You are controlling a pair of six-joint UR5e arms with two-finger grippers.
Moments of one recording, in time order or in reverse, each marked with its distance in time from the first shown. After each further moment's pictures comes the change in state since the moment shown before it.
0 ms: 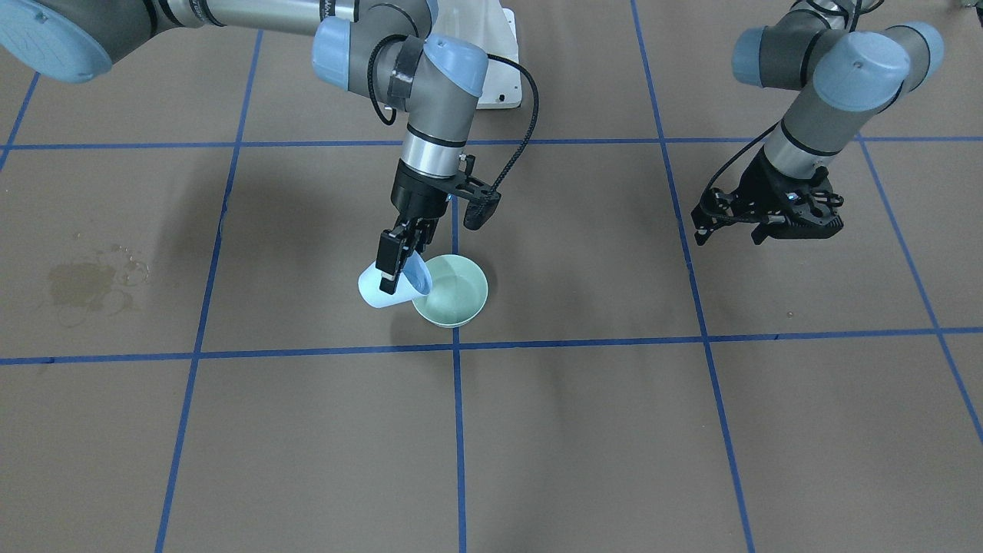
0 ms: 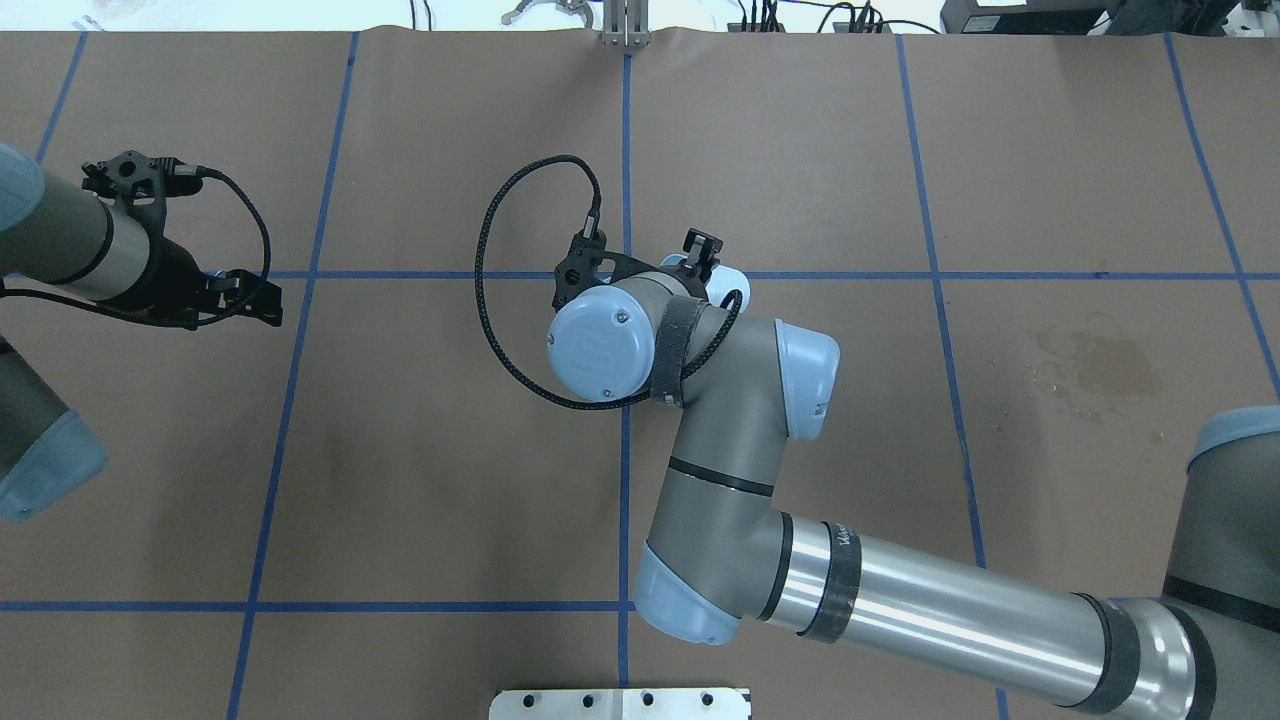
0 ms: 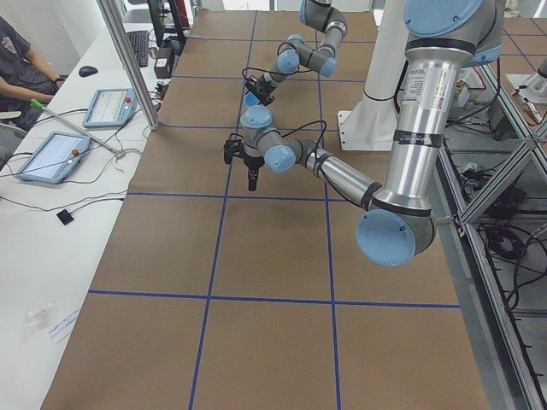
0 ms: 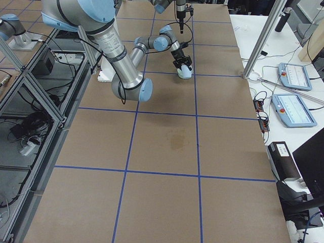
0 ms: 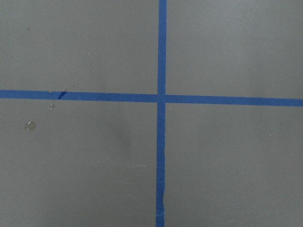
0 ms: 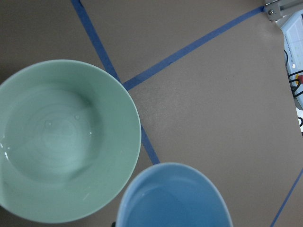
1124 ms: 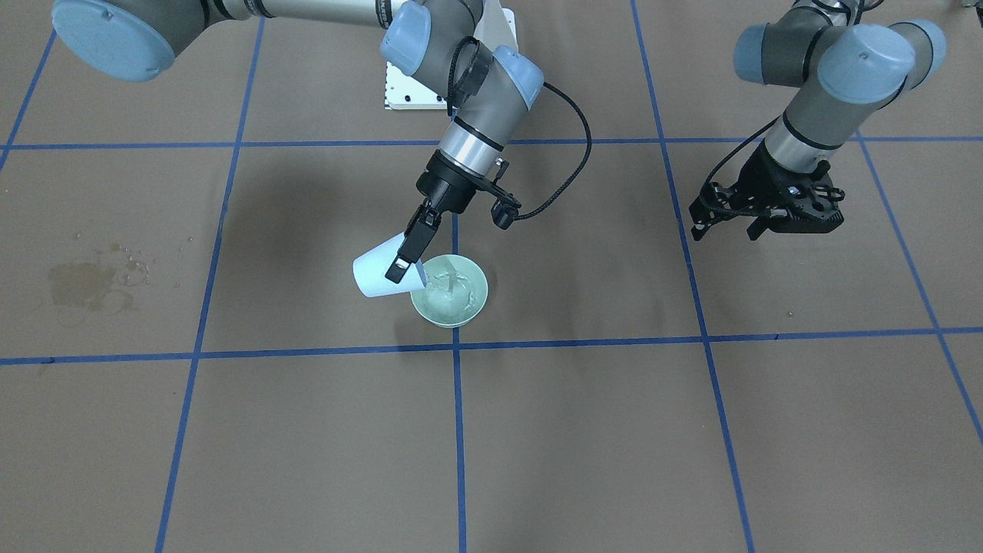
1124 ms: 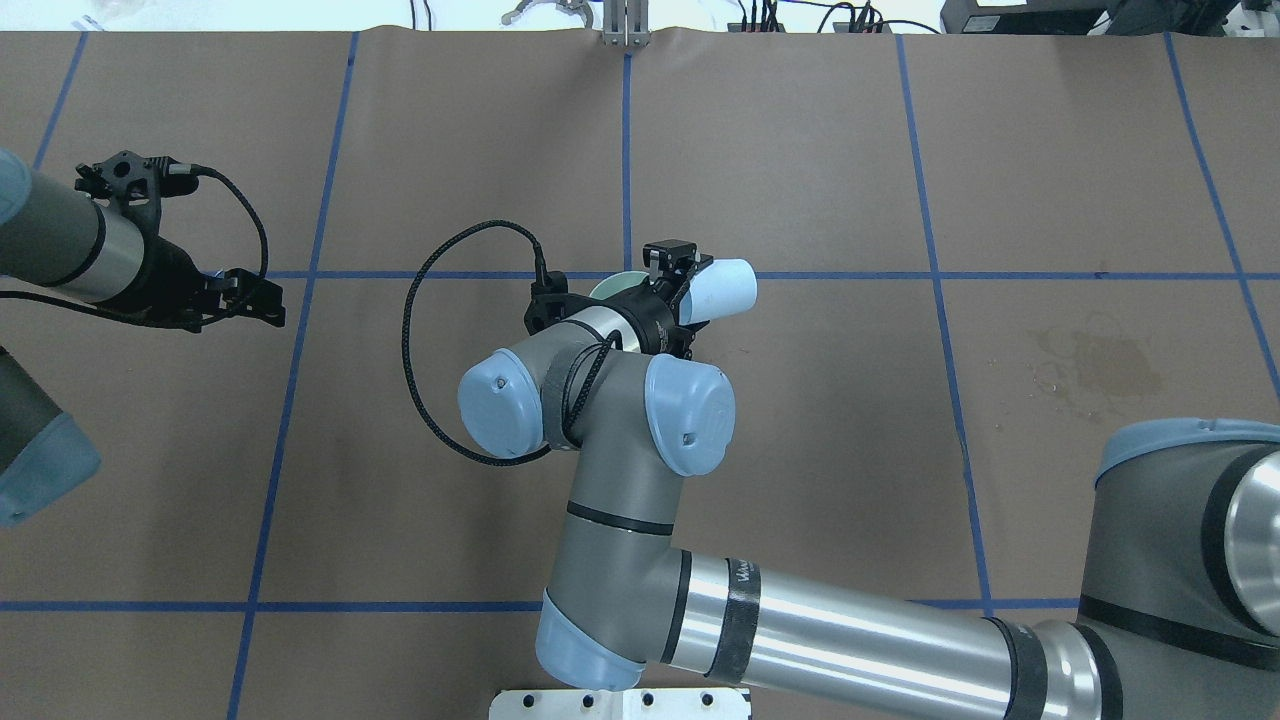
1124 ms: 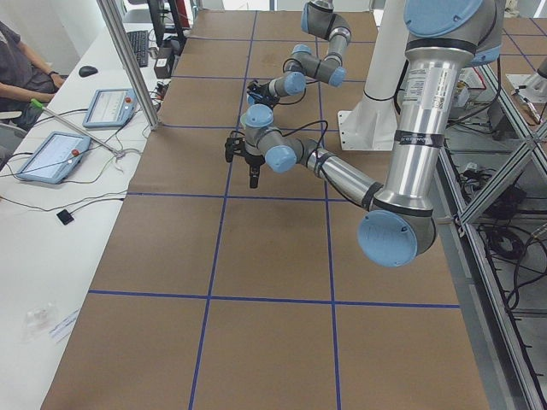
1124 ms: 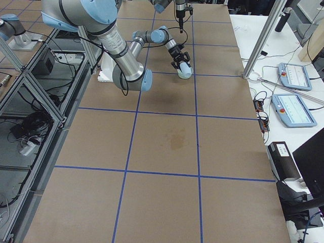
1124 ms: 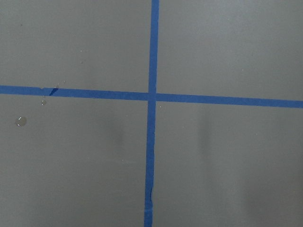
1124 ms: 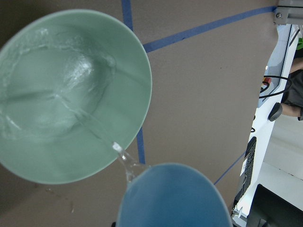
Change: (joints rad) left arm -0.001 0.011 -0.011 -0.034 -0.021 -0.030; right arm -0.074 0.136 -0.141 -0.319 -0.220 -0.034
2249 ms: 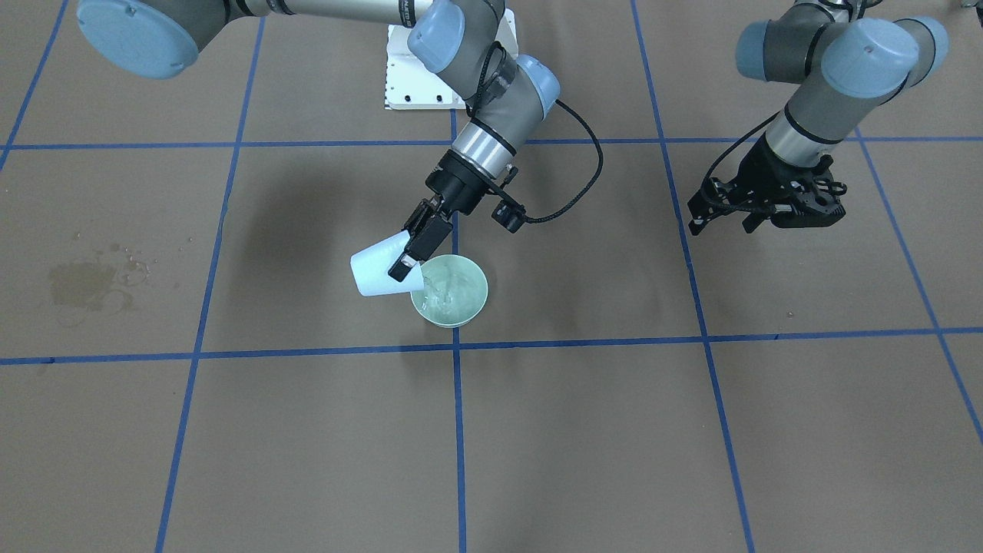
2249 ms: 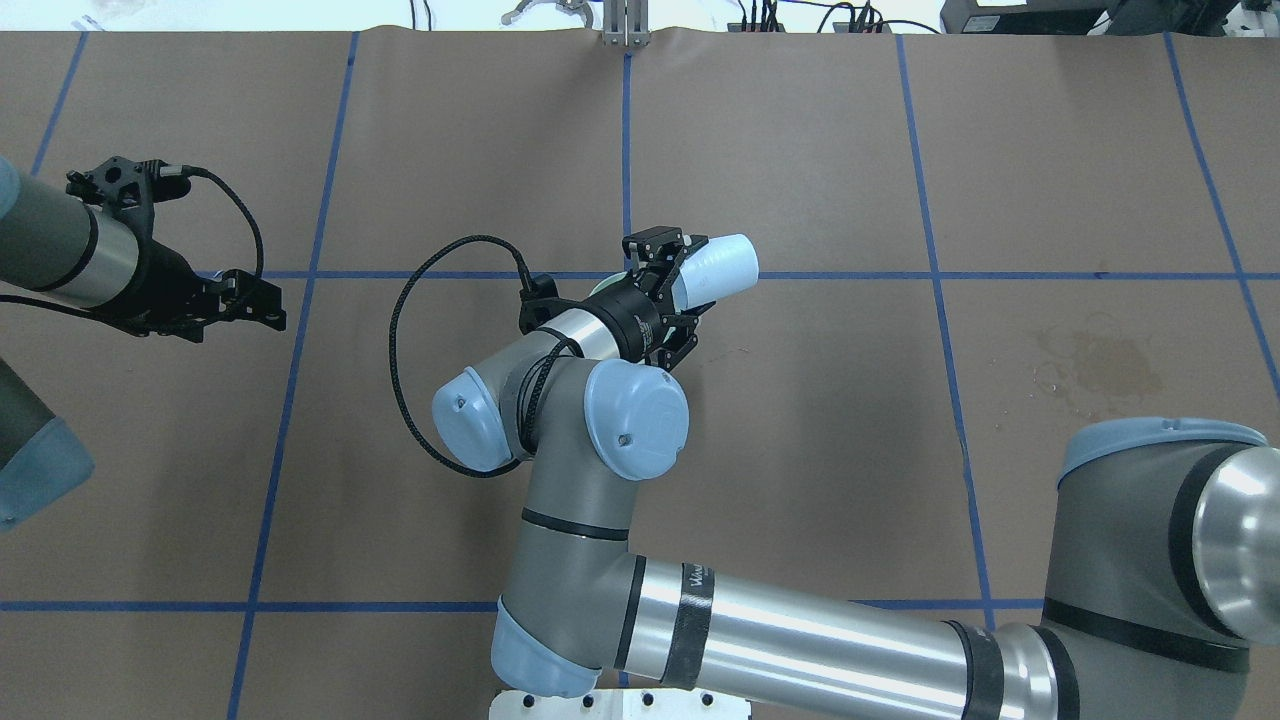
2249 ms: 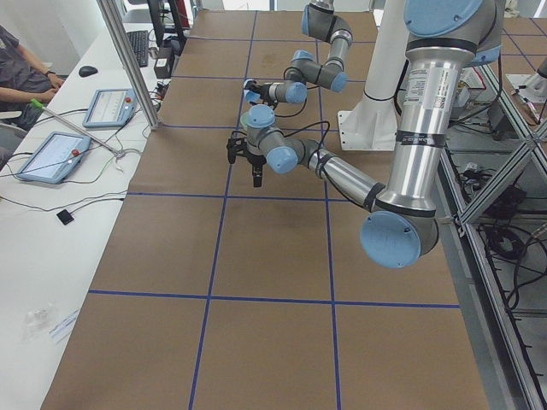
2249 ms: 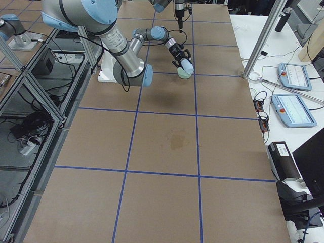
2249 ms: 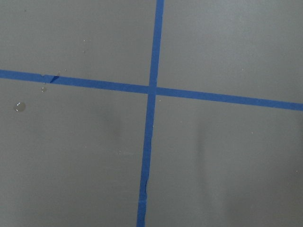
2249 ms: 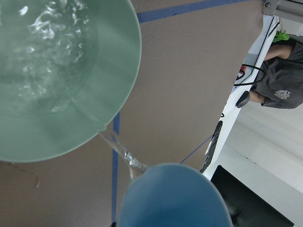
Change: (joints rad) left arm 0.001 0.012 -0.012 -0.017 -0.034 -0.075; right arm -0.017 0.068 -0.087 -0.153 -0.133 0.002
